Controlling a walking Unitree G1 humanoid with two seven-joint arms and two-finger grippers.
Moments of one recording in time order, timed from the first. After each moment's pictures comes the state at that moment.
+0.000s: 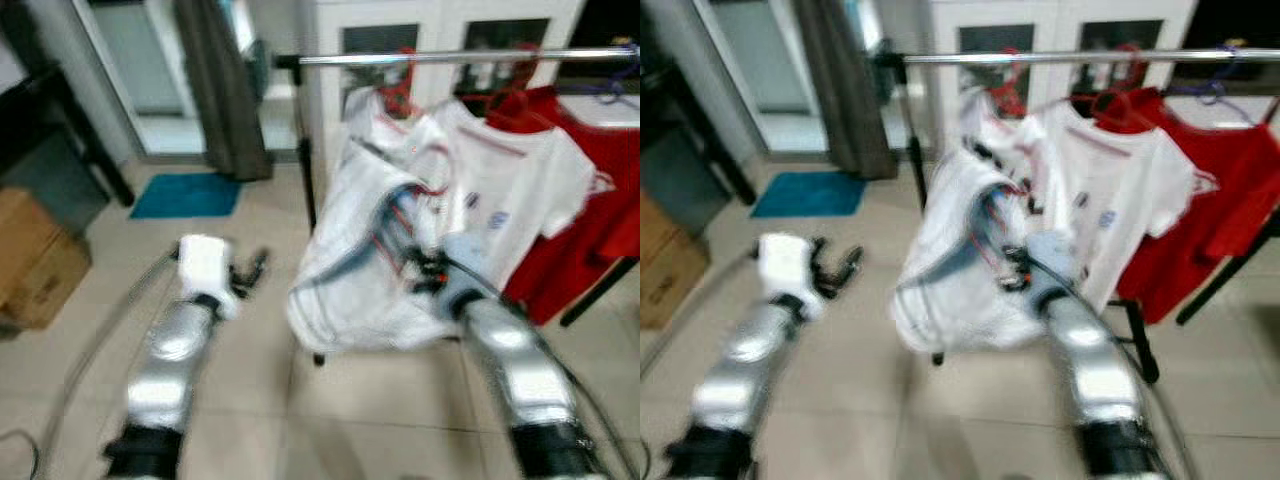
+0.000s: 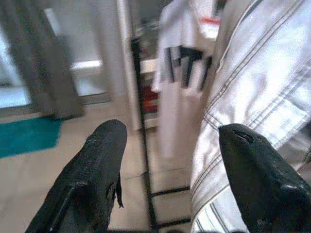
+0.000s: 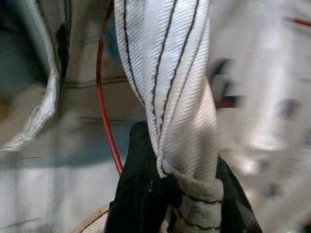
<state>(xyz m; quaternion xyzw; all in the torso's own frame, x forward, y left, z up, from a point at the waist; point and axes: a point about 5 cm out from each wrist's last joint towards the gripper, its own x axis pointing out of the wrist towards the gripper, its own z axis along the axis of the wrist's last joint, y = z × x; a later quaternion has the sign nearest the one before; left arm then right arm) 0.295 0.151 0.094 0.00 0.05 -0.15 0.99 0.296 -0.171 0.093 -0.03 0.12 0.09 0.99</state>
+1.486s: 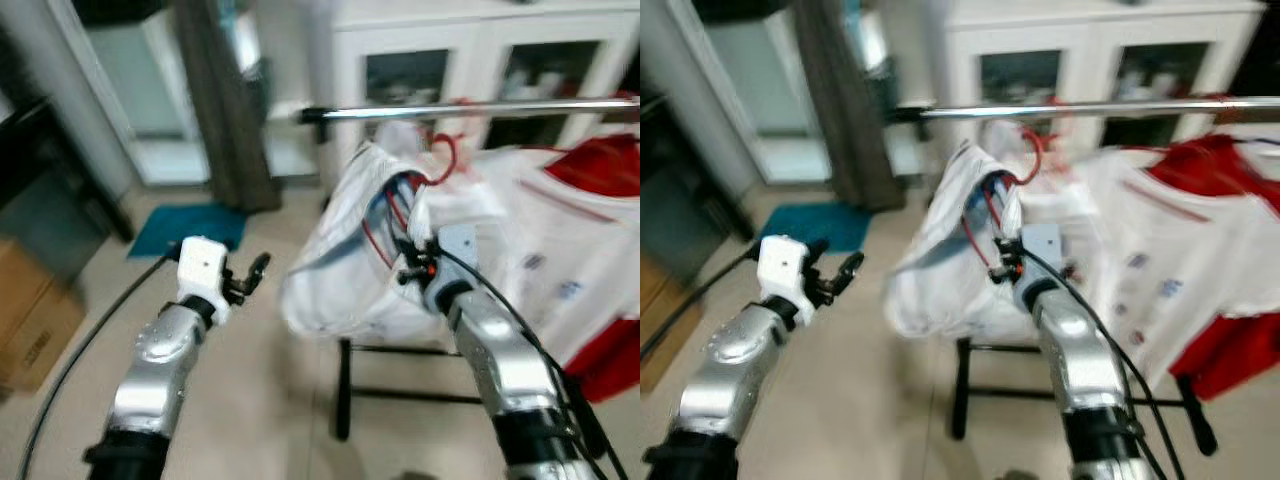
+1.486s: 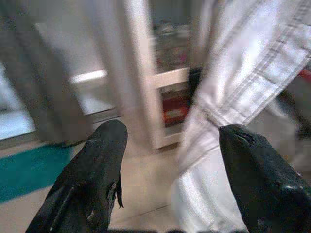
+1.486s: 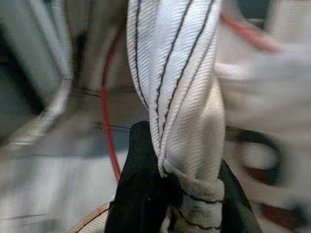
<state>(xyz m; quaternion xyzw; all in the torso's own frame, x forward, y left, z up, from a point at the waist) 0.288 0.160 0.093 0.02 0.05 -0.19 0.98 0.301 -0.158 0.095 0.00 0.11 0.10 0.99</state>
